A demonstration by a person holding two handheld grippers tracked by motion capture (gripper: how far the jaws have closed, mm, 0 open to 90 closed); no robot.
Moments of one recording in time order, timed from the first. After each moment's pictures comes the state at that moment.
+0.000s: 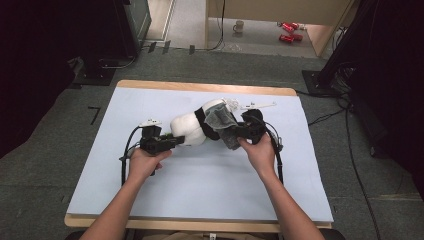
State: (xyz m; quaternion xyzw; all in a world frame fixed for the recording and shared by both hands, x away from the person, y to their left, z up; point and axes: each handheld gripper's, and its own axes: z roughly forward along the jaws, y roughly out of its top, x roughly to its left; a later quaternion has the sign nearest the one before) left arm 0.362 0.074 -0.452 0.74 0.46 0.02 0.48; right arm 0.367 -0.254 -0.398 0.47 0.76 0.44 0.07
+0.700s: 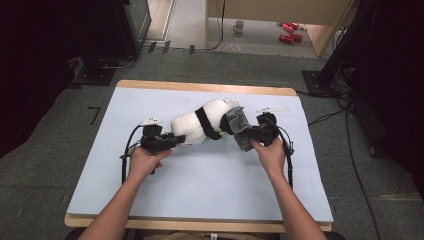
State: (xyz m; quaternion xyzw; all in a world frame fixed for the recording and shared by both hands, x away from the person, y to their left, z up) left arm 0.365 0.073 -0.452 0.75 0.46 0.02 0.48; right arm 0.376 -0.297 -0.431 0.53 0.73 0.43 0.07
